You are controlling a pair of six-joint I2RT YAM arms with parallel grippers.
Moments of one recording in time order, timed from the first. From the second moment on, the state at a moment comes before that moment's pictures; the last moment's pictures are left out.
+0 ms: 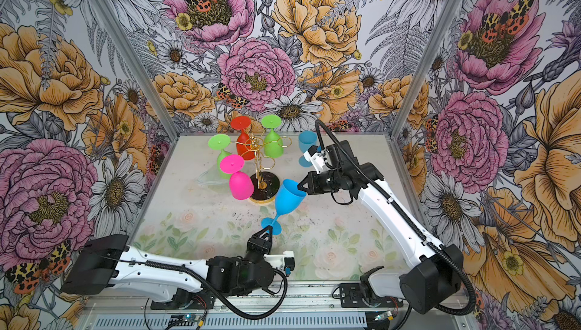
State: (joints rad) left arm -1.57 1.27 0.58 -0.03 -1.13 0.95; right arm 0.40 1.31 1.28 -0.86 -0.62 0.29
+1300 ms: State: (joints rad) left arm -1.35 0.74 0.64 -0.30 -0.84 0.13; right arm 0.37 1.37 1.34 -0.85 0.09 0.20
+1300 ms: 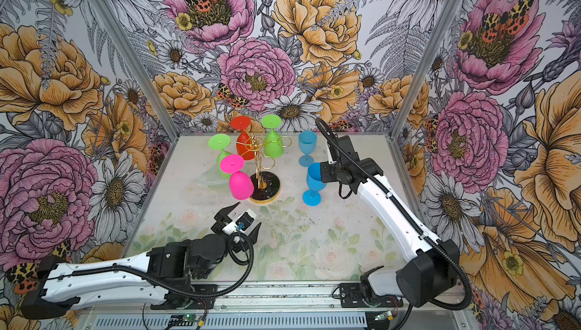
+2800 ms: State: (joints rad) left arm -0.55 0.61 0.78 -0.58 -0.33 -0.31; right arm 0.17 1.93 1.78 -0.70 0.21 0.17
